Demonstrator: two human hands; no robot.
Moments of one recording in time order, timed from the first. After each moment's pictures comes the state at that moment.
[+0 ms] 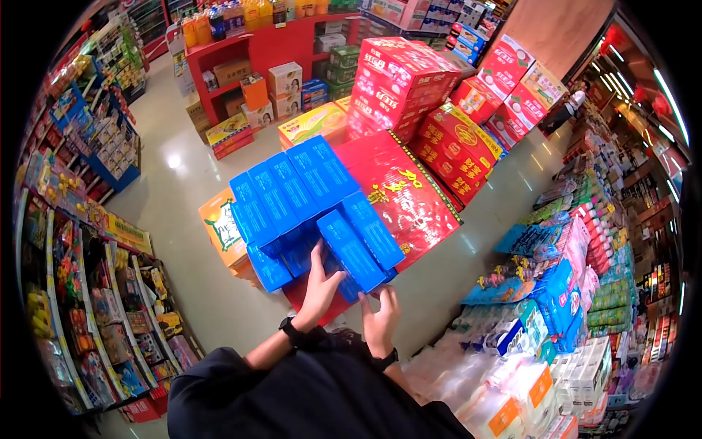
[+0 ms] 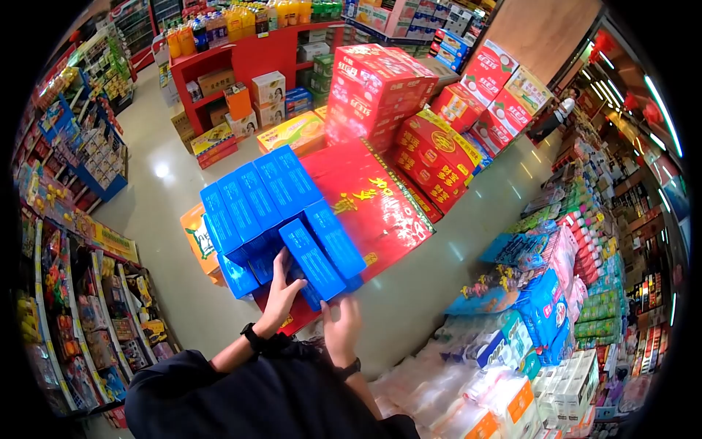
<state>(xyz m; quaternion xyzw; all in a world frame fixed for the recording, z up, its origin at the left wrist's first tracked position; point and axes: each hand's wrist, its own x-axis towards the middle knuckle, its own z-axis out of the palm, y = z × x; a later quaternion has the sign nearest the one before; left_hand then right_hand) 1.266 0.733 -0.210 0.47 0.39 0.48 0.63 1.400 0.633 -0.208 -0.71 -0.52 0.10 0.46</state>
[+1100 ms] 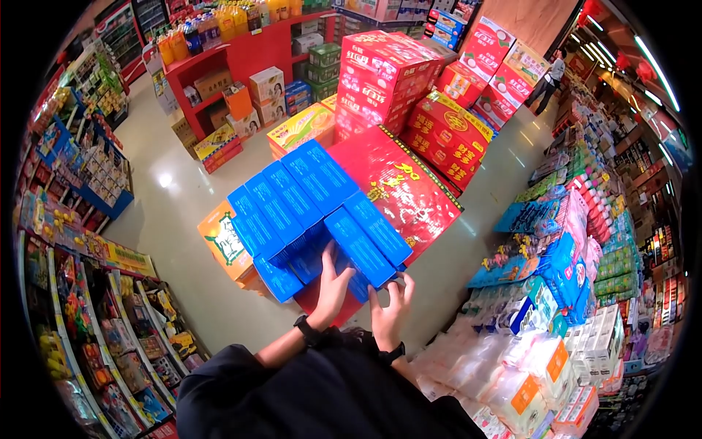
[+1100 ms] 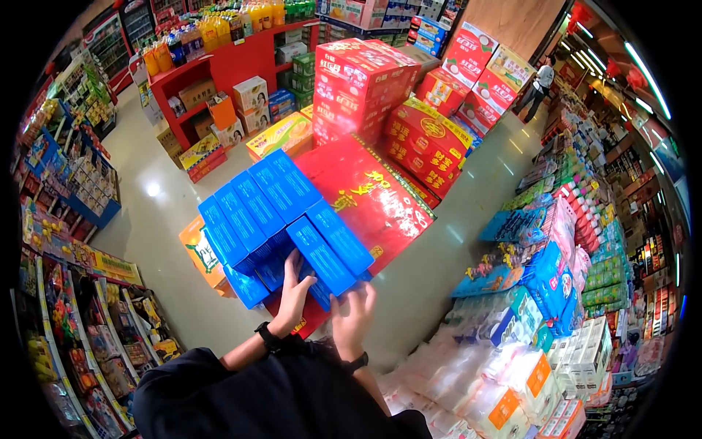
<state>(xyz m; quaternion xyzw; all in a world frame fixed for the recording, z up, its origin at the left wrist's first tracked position) 1.268 0.744 -0.218 0.43 0.38 0.47 0.67 1.379 0.643 -0.206 -0.73 -0.50 -0.01 0.46</state>
